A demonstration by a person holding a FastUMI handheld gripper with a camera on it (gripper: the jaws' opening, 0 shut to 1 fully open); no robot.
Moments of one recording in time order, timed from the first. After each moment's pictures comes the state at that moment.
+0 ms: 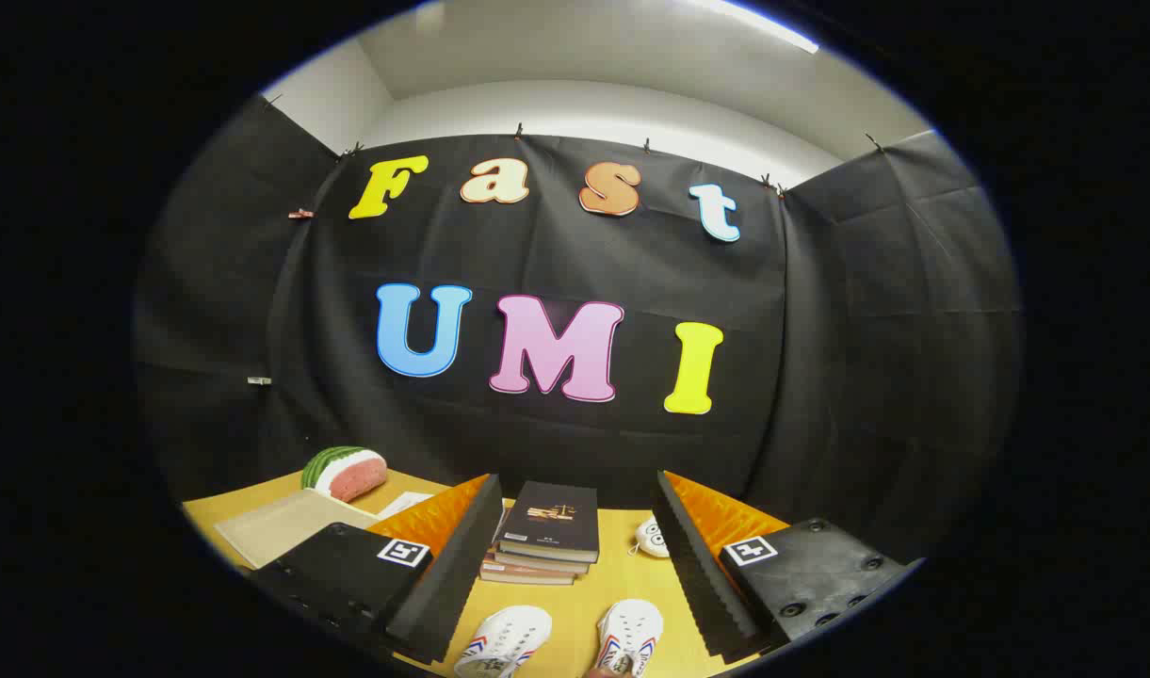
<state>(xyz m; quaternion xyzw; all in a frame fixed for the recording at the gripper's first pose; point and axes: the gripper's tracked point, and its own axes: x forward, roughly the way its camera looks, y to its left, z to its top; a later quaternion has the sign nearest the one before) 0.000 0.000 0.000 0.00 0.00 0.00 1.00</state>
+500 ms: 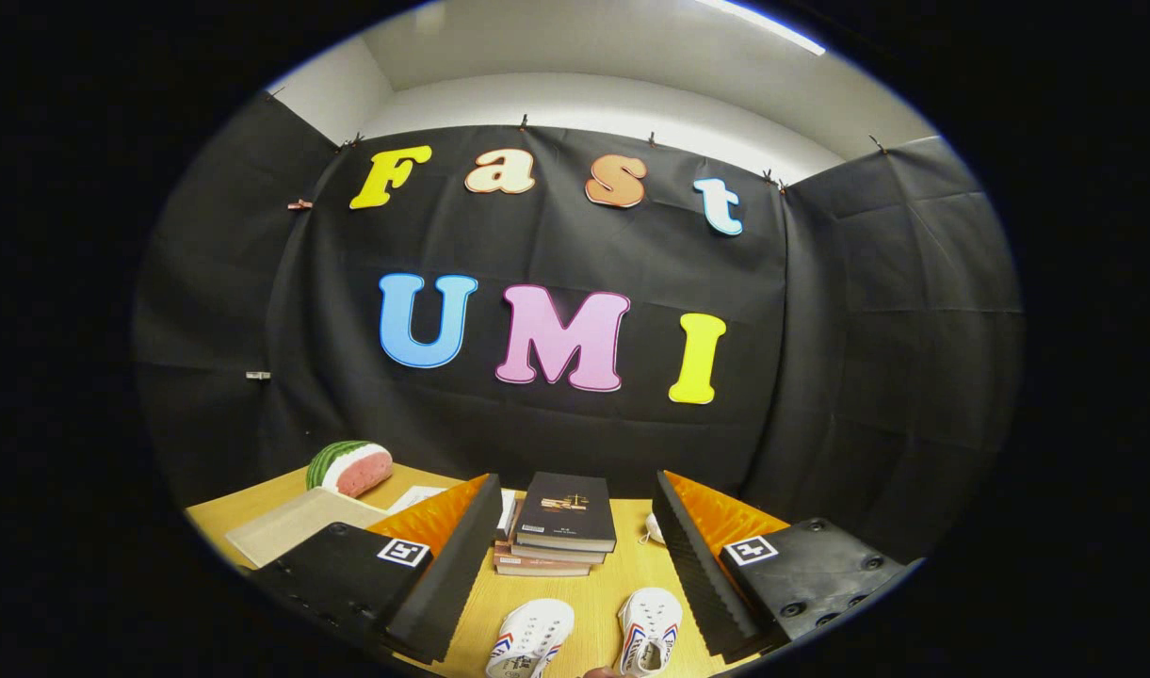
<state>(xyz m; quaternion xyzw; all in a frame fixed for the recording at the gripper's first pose) -0.005 0.026 -0.002 -0.01 0.01 -0.02 1.00</state>
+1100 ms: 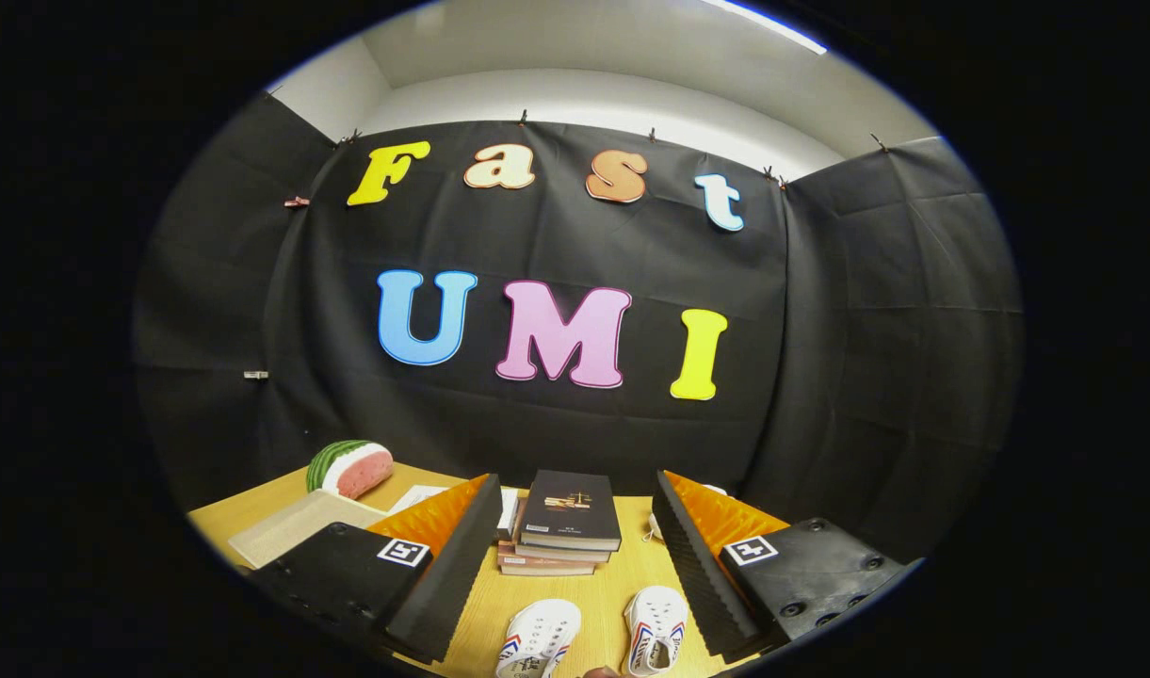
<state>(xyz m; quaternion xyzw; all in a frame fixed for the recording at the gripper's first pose) 0.002 0.037 -0.002 -0.01 0.02 -0.01 1.00</state>
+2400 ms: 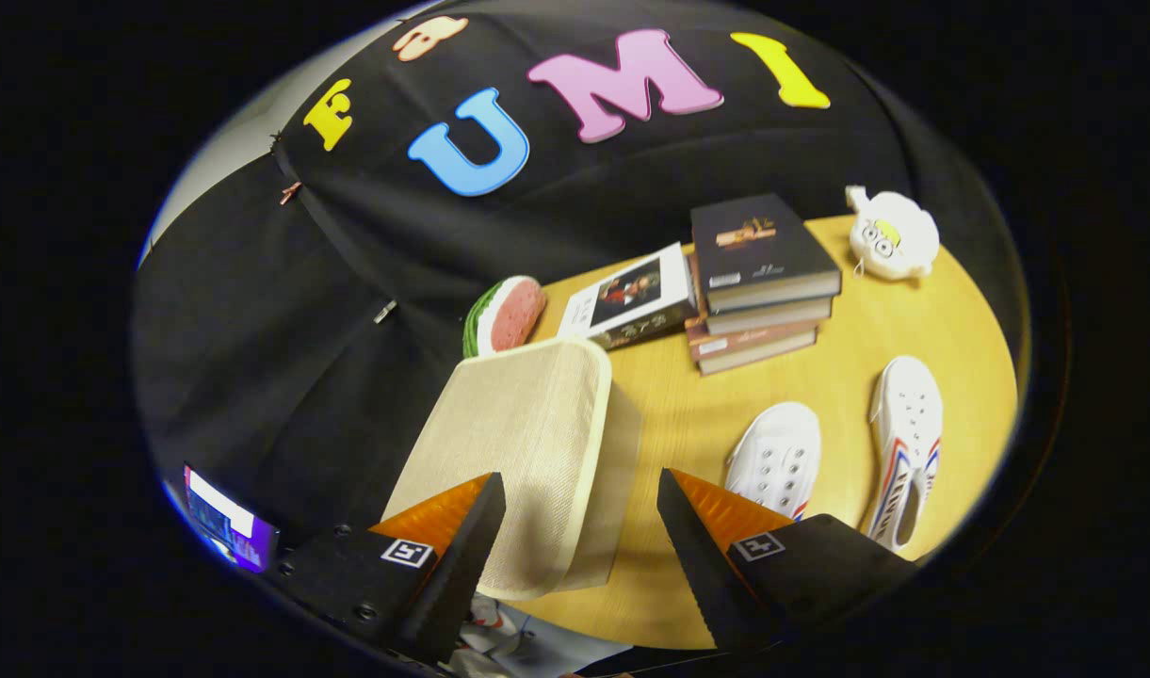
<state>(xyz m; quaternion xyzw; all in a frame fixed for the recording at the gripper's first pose) -0.024 0.180 -0.184 0.25 0.42 0.22 0.84</state>
